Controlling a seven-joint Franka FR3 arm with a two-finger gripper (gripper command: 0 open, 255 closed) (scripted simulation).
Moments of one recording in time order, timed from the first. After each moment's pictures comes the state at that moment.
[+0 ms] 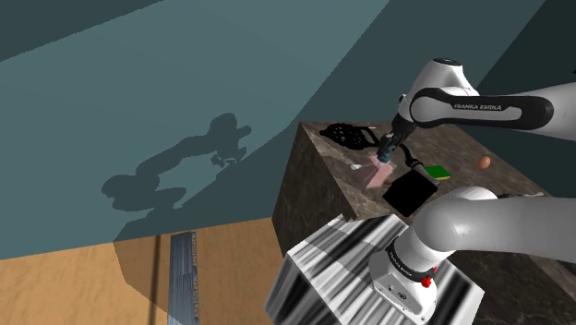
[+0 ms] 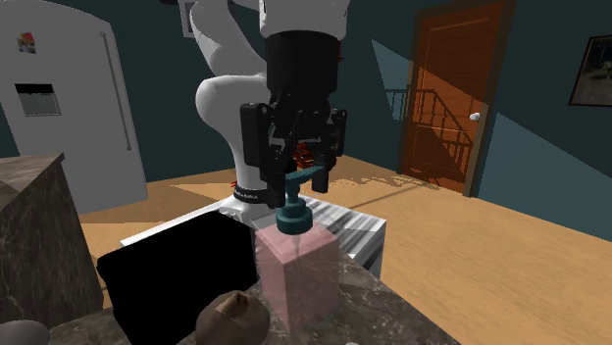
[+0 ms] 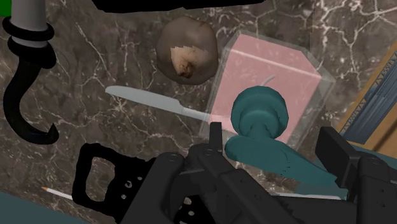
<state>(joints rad) -0.18 -0.77 -0.39 -2.80 -0.40 2.13 -0.17</state>
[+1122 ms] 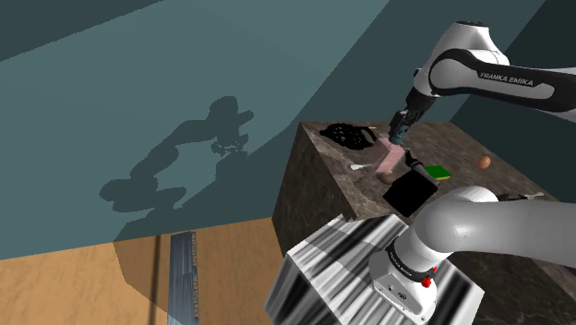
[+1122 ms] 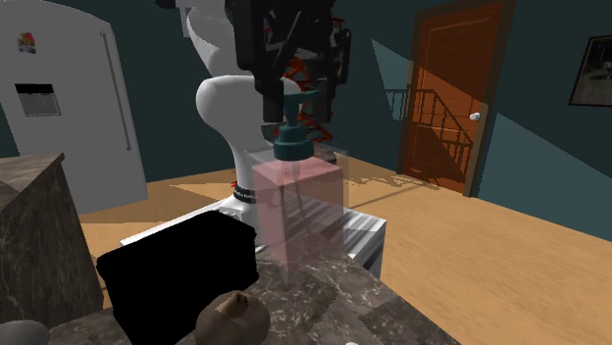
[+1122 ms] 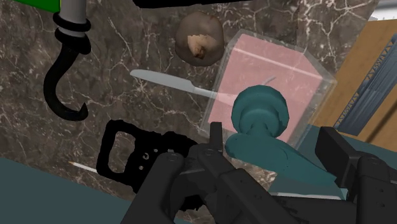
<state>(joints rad) -0.16 -0.83 -0.33 -2.61 -0.34 1.88 -0.20</state>
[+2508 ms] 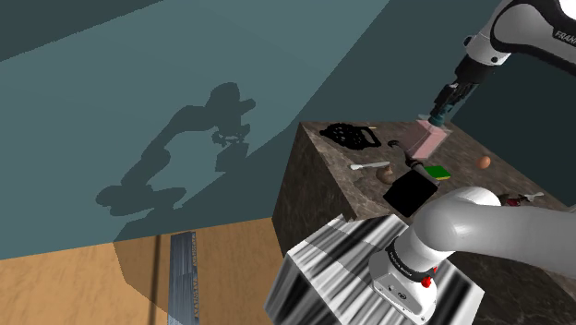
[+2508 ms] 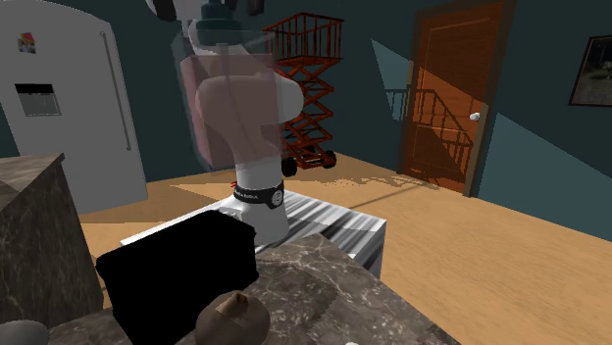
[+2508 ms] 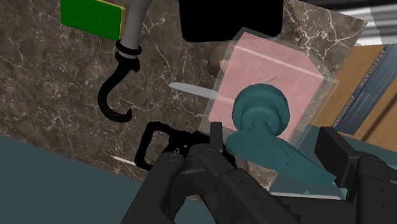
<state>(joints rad) -0.19 -0.93 -0.34 -2.35 -0.35 1.55 -0.33</state>
